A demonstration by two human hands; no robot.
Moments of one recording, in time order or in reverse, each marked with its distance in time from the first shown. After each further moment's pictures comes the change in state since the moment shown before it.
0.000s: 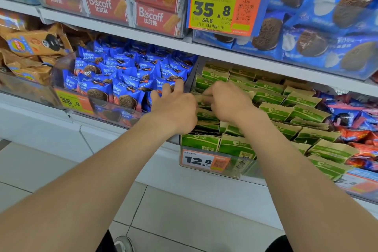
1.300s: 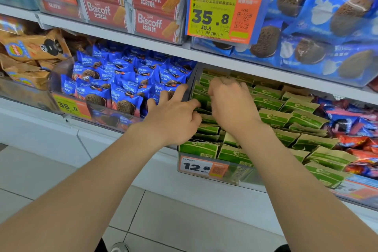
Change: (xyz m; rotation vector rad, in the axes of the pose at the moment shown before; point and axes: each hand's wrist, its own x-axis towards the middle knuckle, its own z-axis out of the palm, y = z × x) left_hand -0.005 -0.009 0.005 -0.100 0.026 0.099; right_hand -0.016 -0.004 -0.005 -0.195 0.355 -0.066
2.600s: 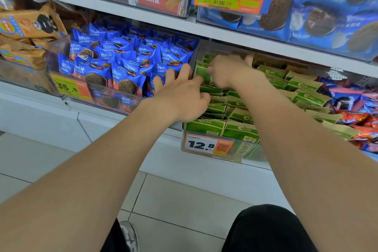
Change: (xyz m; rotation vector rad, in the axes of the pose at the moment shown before) left_hand 0.000 0.008 -0.003 -0.001 -0.026 -0.007; right_hand 0.060 0.005 0.014 -0.135 -0.467 0.173
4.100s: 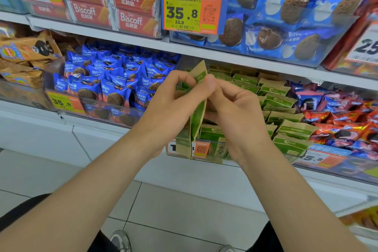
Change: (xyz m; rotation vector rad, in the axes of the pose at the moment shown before) left_hand -0.082 0.053 -0.029 -1.276 0.143 -0.015; right_hand -0.184 0.007 -0.006 1.936 0.257 -0.063
